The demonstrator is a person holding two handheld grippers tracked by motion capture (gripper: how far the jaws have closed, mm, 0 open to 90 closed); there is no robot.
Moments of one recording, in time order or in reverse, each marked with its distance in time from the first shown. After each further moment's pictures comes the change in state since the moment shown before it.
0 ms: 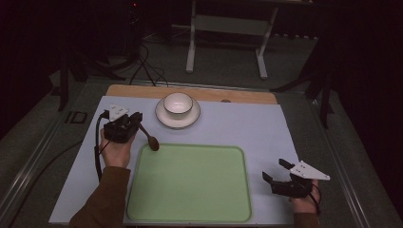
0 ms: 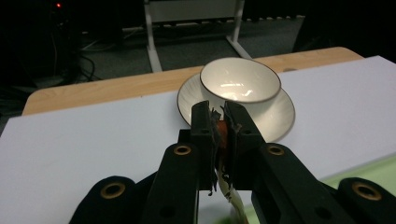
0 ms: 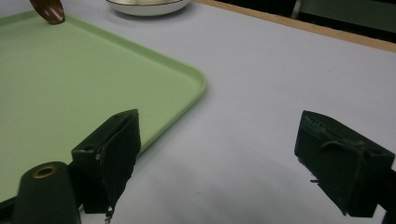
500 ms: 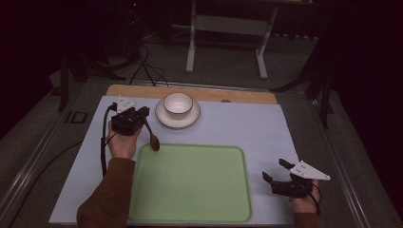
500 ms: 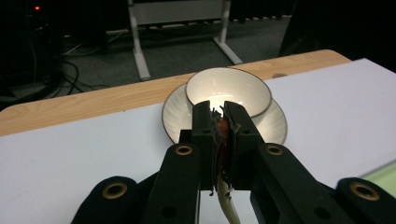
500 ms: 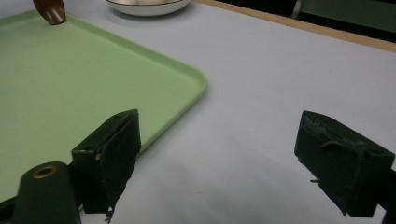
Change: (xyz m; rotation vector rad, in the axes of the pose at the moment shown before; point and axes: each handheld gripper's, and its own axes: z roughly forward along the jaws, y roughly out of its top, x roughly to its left) left arm -0.004 0.012 0.015 0.011 -0.077 0.031; right arm 0.000 0.000 0.000 -0.001 0.001 0.001
